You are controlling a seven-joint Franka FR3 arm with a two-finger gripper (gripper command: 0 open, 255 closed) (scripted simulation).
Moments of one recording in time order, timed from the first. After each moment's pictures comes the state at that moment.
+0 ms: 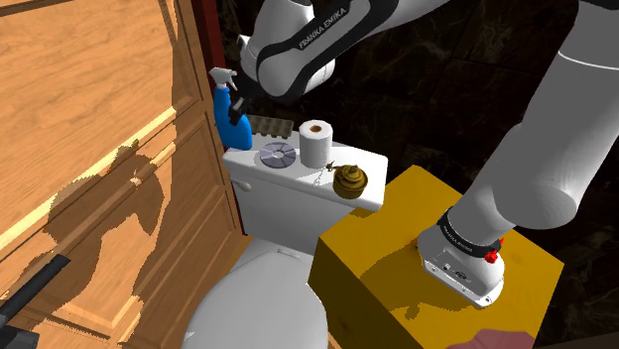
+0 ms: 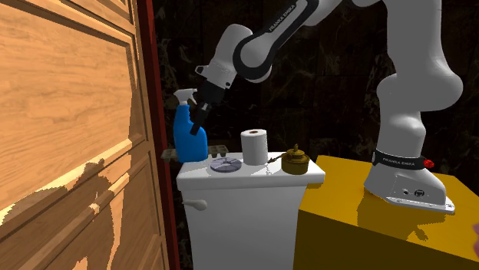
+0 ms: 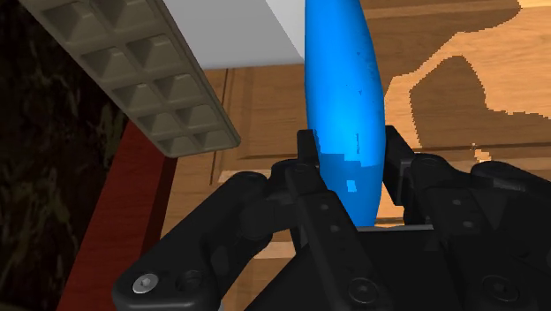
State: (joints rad) arm 0.28 0.19 0.15 -2.21 0.12 2.85 -0.25
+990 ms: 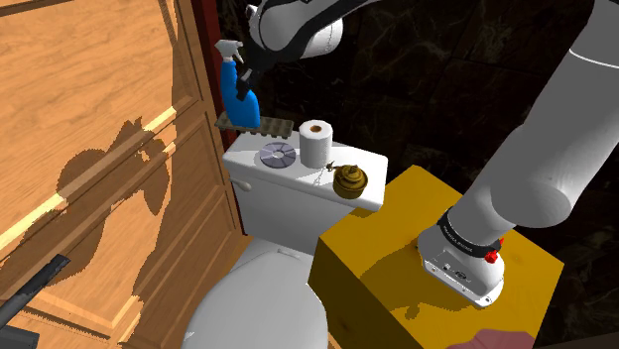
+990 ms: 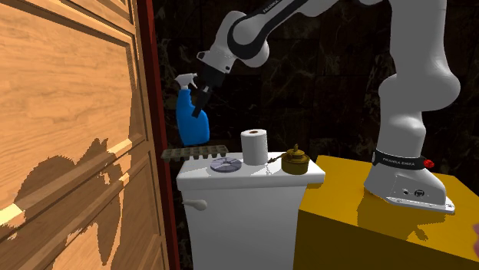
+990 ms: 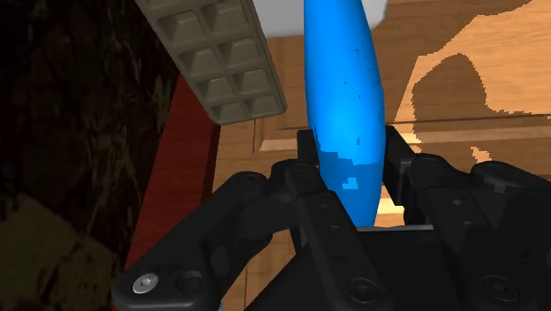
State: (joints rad) arm 0.21 0.13 0.13 -2.13 0.20 2.71 -0.38
